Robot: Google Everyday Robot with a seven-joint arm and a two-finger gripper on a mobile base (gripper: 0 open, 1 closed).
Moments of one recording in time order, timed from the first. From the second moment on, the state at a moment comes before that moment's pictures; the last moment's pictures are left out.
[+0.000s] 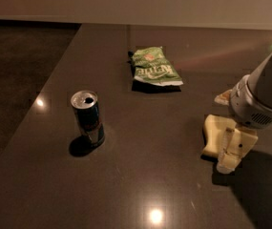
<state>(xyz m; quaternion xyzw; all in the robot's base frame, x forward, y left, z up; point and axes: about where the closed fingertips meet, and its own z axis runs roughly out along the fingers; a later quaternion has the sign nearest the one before) 0.427 -0.199 0.846 -0.61 0.78 0.04 0.14</state>
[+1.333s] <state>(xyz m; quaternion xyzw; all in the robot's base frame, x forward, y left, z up) 0.445 -0.197 0.837 -0.61 0.78 0.06 0.11</state>
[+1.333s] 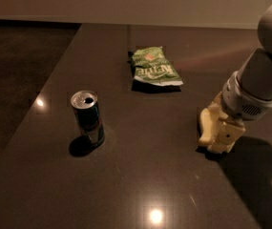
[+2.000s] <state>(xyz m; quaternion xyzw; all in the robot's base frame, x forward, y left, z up) 0.511 -0.161 0.880 -0.59 0.79 0.05 0.15</state>
